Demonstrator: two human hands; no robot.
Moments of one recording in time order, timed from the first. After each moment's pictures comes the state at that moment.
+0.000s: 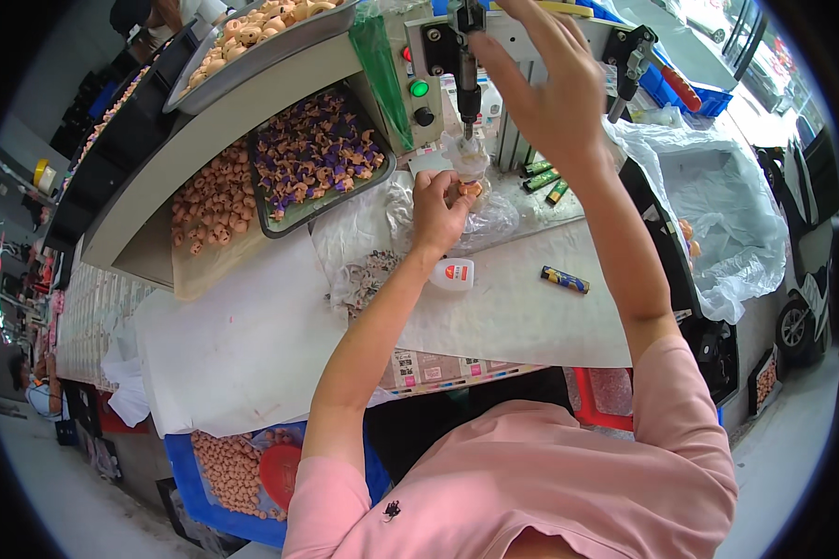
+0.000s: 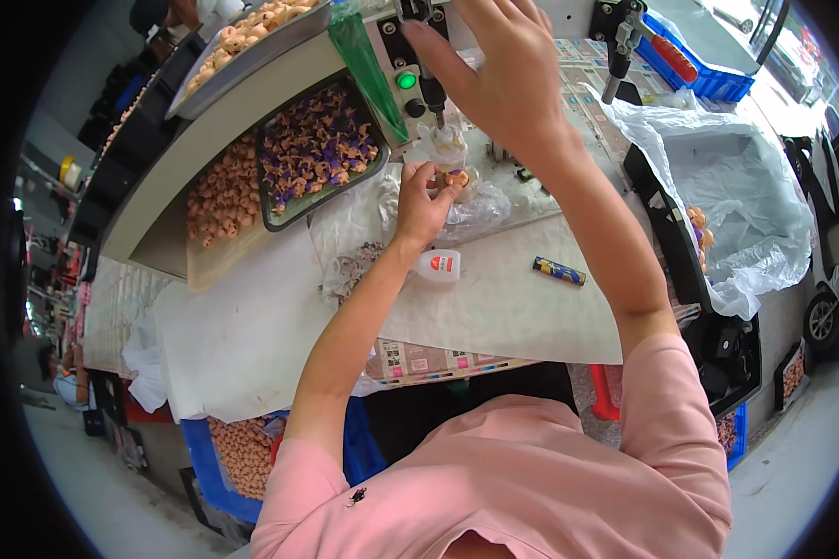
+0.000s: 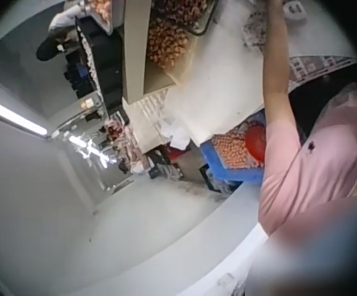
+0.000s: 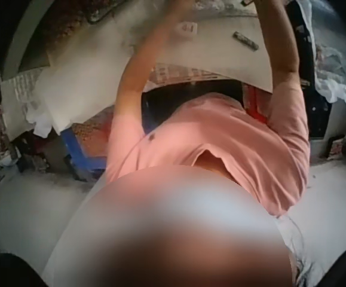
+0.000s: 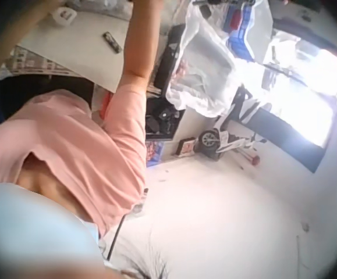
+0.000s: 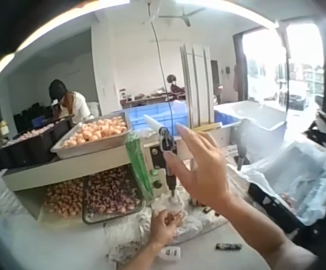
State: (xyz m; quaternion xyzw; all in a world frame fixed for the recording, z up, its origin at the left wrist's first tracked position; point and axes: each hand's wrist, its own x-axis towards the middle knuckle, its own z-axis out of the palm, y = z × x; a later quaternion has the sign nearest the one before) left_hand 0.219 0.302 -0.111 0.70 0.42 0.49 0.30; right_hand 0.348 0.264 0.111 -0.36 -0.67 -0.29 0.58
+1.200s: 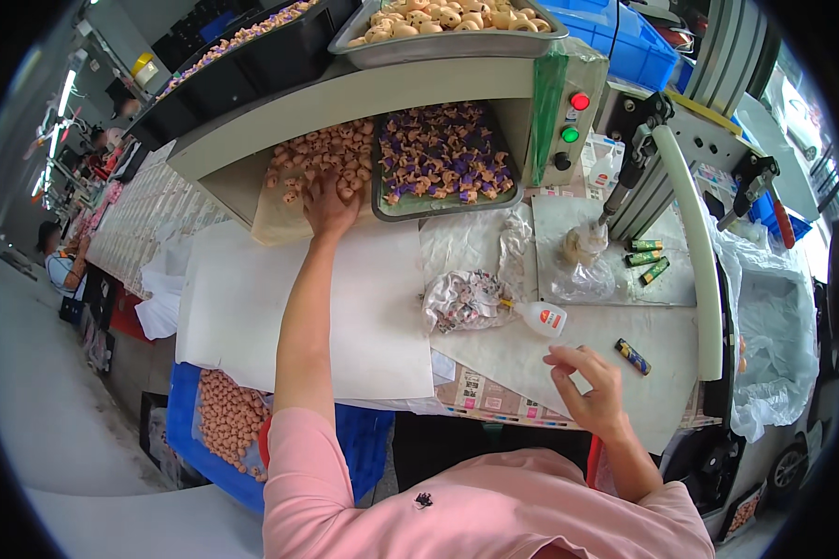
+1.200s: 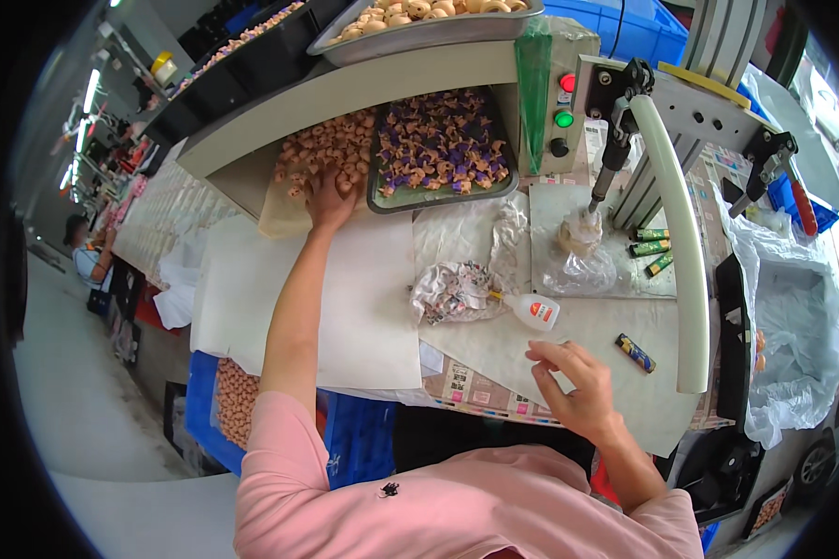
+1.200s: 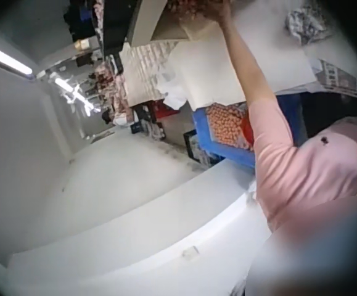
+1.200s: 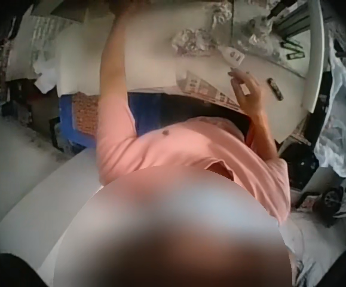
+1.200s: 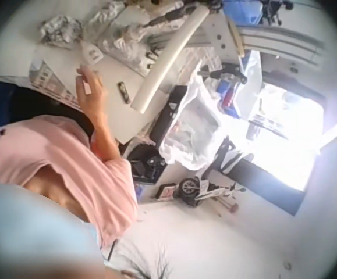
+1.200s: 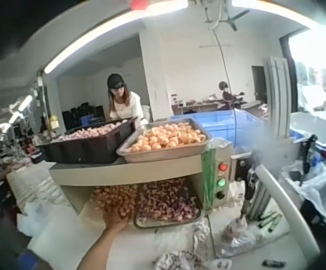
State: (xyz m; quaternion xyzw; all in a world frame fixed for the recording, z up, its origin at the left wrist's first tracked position) left_hand -0.199 0.357 -0.096 0.56 0.77 0.26 -0.15; right_hand 0.241 0.106 -0.018 -0.39 -0.76 0.29 0.44
